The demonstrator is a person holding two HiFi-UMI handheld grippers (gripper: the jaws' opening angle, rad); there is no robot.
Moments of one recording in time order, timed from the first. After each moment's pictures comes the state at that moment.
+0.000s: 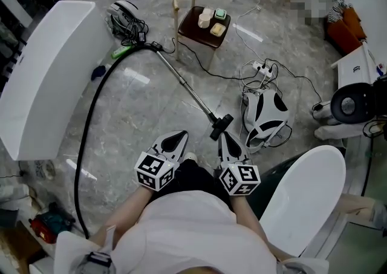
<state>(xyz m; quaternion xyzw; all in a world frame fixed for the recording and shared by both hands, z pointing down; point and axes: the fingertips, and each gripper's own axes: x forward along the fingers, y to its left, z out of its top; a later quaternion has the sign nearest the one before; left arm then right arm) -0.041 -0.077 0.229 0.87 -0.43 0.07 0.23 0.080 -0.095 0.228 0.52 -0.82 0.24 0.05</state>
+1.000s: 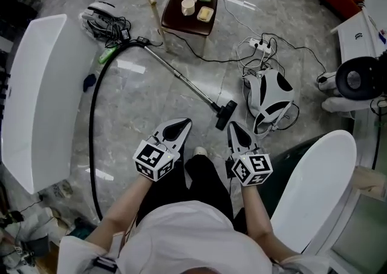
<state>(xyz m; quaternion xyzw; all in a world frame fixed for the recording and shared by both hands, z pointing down) -0.032 -0.201 0.243 0.92 -0.32 0.10 0.21 0.100 -0.194 0.263 0.55 -0.79 0.27 0.06</state>
